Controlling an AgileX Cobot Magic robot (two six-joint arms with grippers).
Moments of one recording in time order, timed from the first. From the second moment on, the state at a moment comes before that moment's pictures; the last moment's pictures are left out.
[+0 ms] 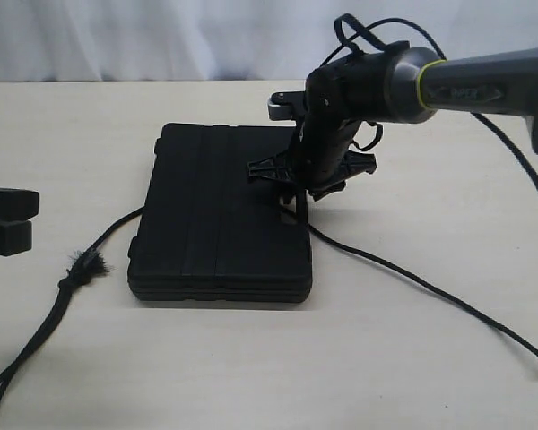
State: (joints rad) left arm 0.02 0.93 -0.42 -0.95 0.38 0.89; right arm 0.47 2.20 -1.57 -0.10 0.73 0.45
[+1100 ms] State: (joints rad) left arm 0.02 1.01 -0.42 -1.57 0.60 1.59; right arm 0.53 1.83 -1.57 -0.18 0.88 0.43
